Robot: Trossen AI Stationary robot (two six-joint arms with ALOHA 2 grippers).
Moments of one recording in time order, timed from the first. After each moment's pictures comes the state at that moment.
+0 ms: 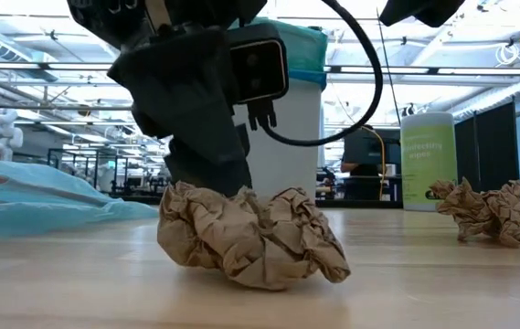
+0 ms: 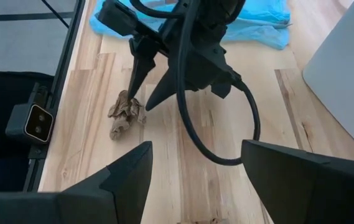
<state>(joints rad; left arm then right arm) -0.28 1.95 1.06 0.16 0.52 -0.51 0.60 1.44 1.10 -0.49 0.42 0.50</state>
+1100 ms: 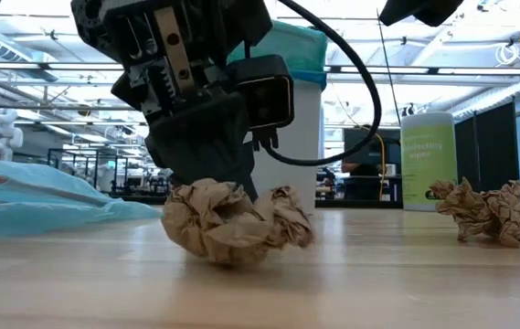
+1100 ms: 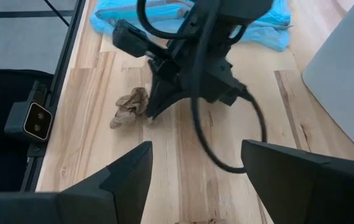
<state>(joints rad) -0.26 2.00 1.05 0.18 0.47 -0.51 0.60 1.44 1.10 -0.49 0.42 0.49</state>
